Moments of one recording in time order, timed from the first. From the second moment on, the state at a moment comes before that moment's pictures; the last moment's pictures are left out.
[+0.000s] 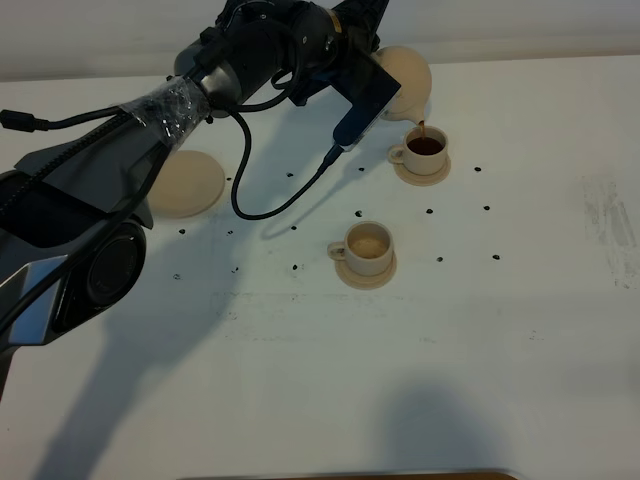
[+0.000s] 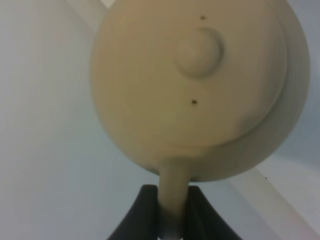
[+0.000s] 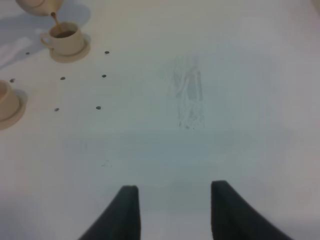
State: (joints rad) left arm -0.52 2.47 -2.25 -0.03 0.43 1.99; right arm 0.02 -0.01 -0.52 0.00 1.12 0.07
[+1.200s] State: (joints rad) left arm -0.52 2.47 -2.25 -0.03 0.52 1.80; right arm 0.02 -0.01 -0.52 0.00 1.12 0.07
